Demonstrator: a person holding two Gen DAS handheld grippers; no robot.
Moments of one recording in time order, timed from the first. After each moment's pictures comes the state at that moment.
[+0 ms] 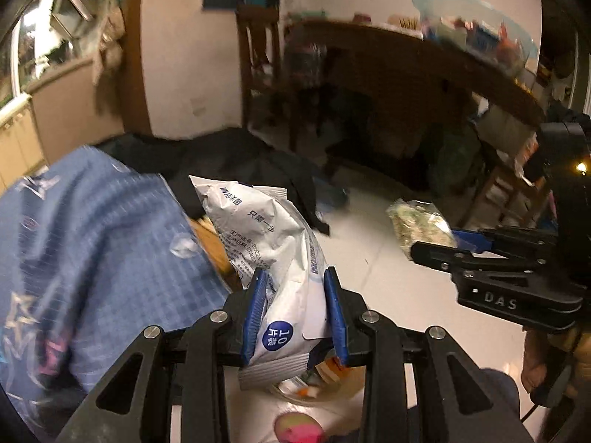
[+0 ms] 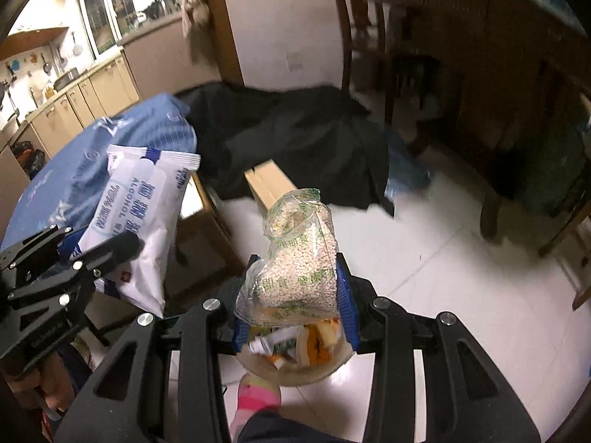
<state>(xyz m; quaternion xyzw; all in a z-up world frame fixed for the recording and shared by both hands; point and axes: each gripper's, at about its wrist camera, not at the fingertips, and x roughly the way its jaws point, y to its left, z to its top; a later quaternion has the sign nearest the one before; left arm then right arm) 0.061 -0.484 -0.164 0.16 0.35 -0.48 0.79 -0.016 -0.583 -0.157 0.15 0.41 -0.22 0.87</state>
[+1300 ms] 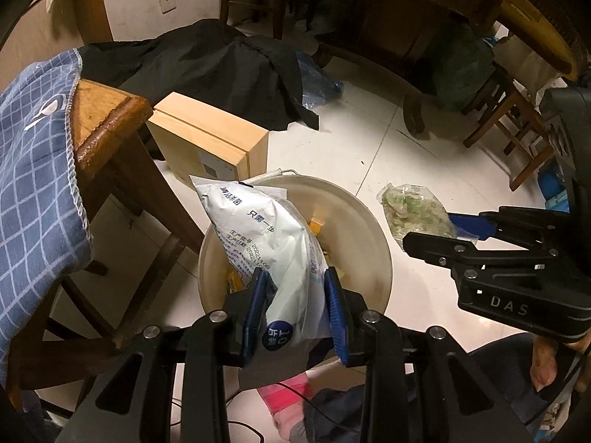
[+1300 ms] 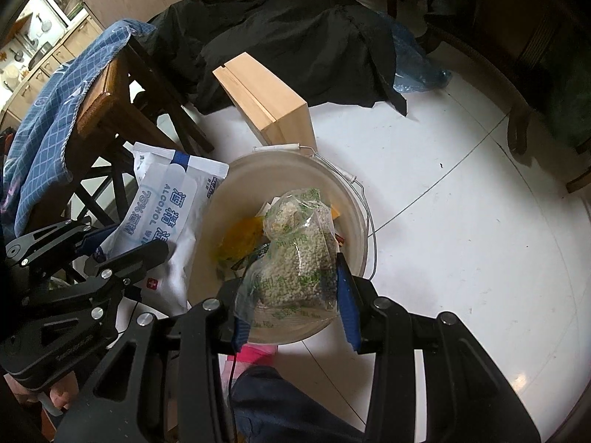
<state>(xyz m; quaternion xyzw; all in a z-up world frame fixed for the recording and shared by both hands) 0.083 -0.562 -0.328 0.23 0.50 -0.45 0.70 -0.009 -0.630 -0.282 0.23 0.54 -0.18 0.79</state>
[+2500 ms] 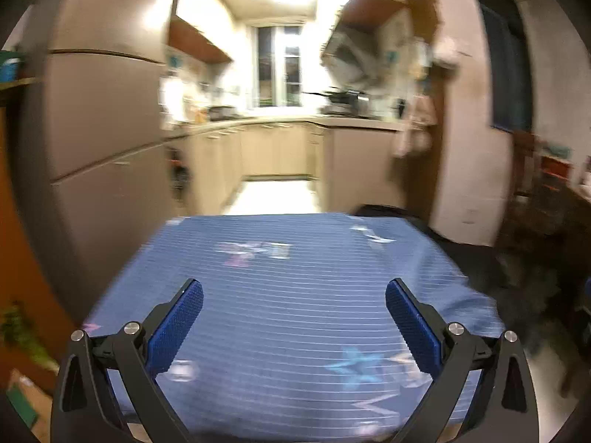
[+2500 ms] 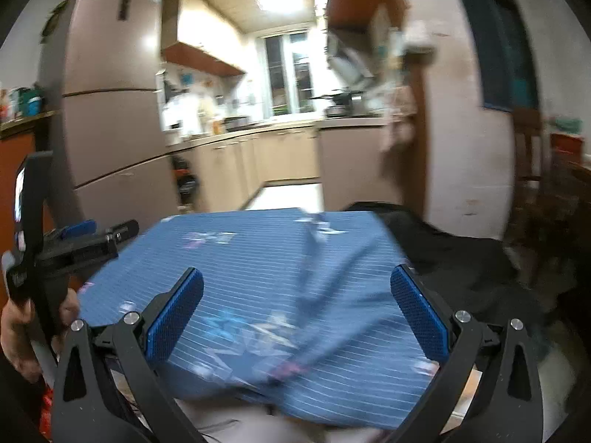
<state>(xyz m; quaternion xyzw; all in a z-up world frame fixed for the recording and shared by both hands) 0.163 -0.146 -0.026 0.02 0.22 0.01 0.98 0.112 -0.341 -0.013 0.03 0.18 0.09 0.98</state>
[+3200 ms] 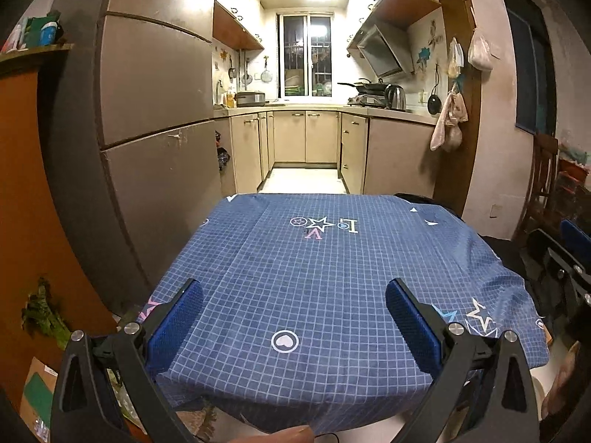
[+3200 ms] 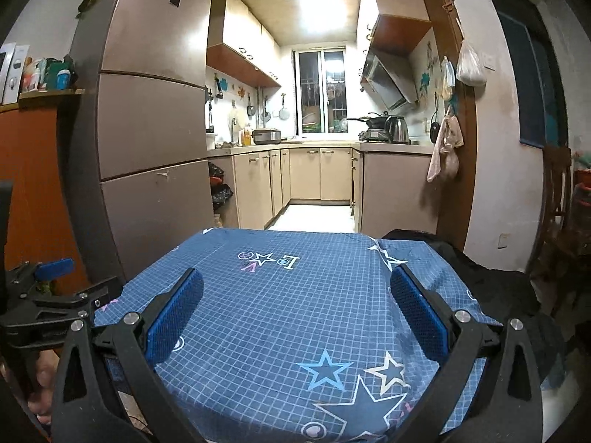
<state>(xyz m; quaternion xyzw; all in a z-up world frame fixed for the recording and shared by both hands) 0.120 0.001 -0.042 0.00 0.24 0.03 0.97 0.118 -0.210 -0.003 0.00 0.14 0.10 0.99</state>
